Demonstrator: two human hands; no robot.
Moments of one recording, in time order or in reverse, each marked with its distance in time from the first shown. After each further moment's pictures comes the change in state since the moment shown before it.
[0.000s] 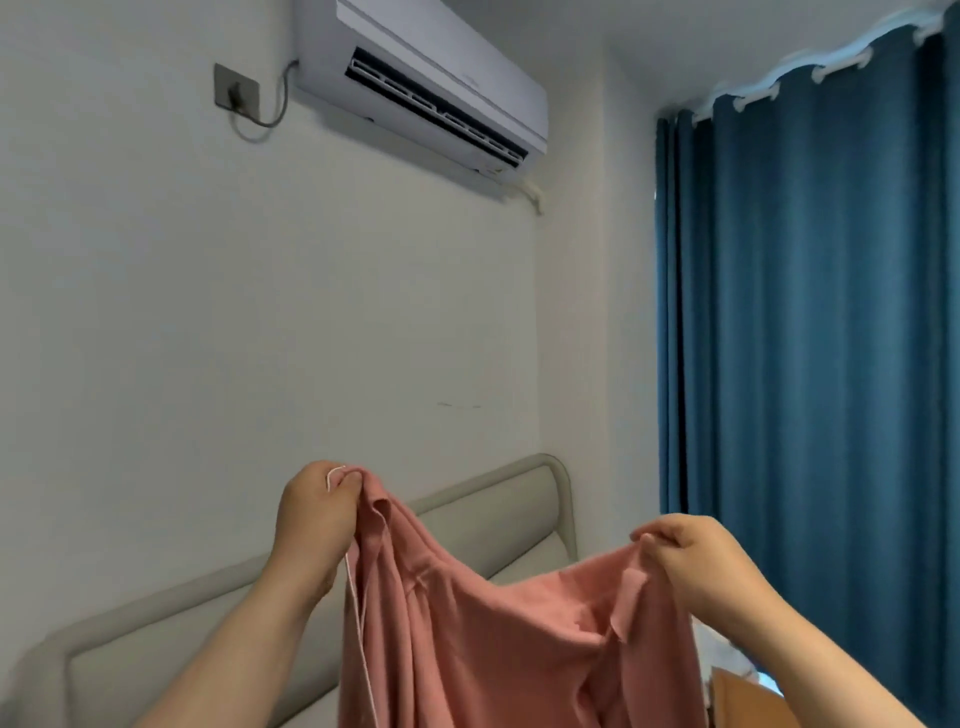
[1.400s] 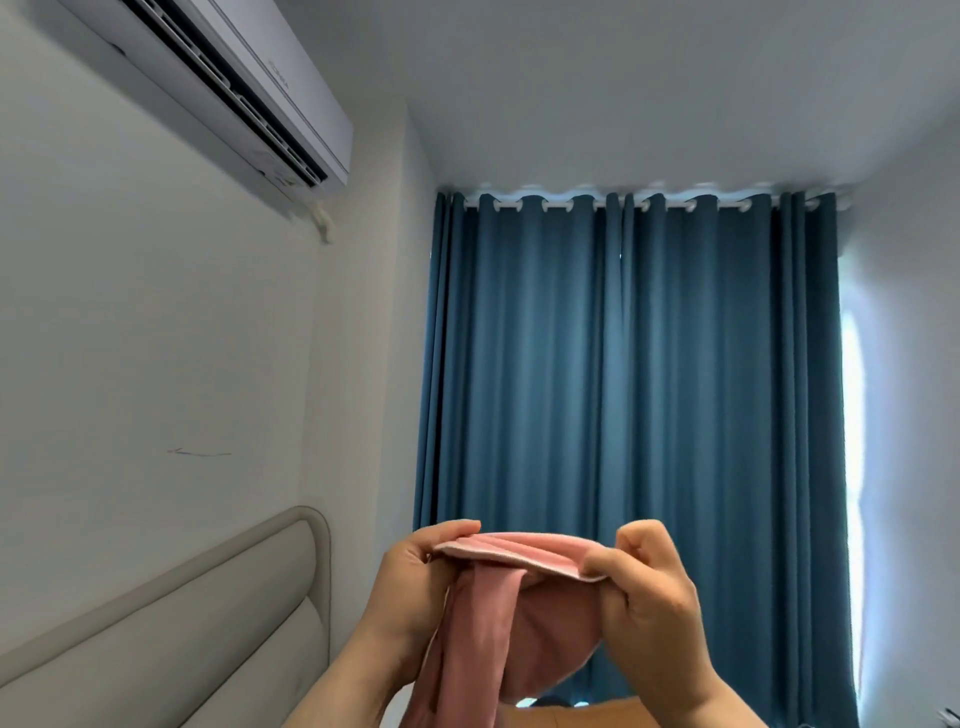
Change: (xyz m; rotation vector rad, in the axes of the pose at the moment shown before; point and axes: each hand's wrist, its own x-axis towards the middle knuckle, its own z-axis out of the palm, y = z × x) left_hand -0.044 0.026 0.161 -0.805 -0.957 -0.208; right_hand -0.042 -0.030 -0.019 -0.429 0.858 -0.492
